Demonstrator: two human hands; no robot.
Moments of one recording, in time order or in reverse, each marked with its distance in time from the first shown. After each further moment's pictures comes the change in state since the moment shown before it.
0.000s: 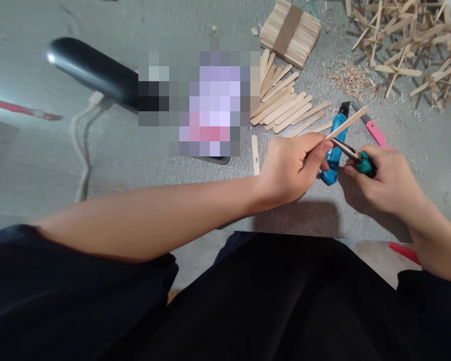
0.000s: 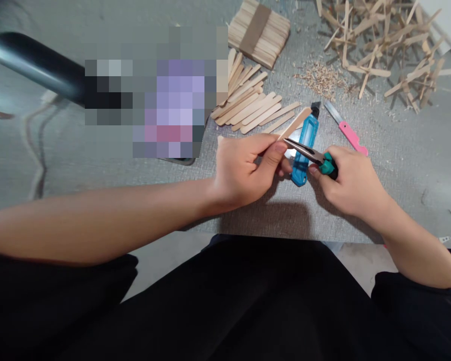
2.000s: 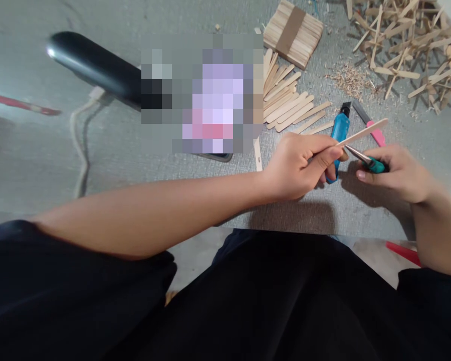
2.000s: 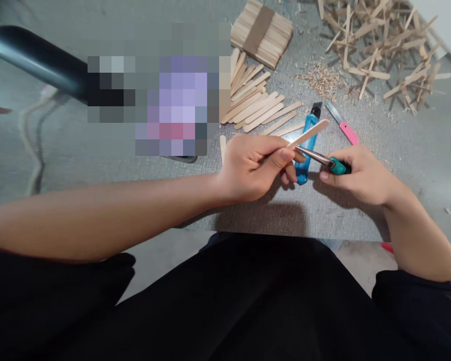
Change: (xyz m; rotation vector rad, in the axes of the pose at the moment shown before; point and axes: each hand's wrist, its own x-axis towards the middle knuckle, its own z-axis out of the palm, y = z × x) left_hand 0.006 0.005 -0.001 -0.312 -0.148 -0.080; right_hand 0.013 0.019 -0.029 0.340 -0.400 0.020
